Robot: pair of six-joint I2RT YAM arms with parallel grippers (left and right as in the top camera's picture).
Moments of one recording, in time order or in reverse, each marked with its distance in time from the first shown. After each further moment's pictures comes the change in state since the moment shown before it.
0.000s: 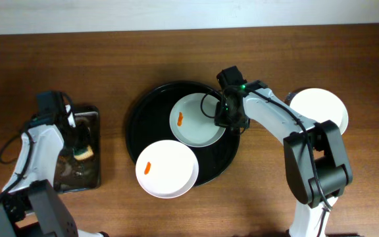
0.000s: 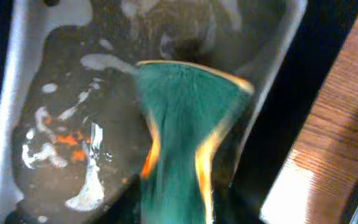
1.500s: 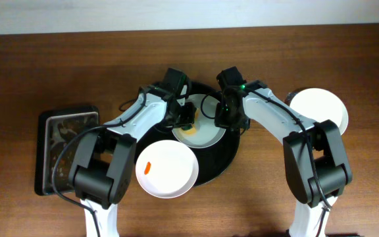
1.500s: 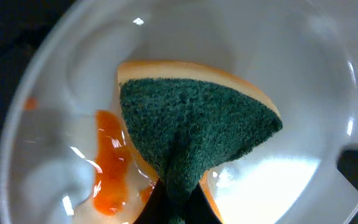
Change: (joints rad) left arm -0.706 0.451 0.372 0.126 0.319 -0.300; right arm 0.000 0.004 0.001 -0.014 -0.001 -0.003
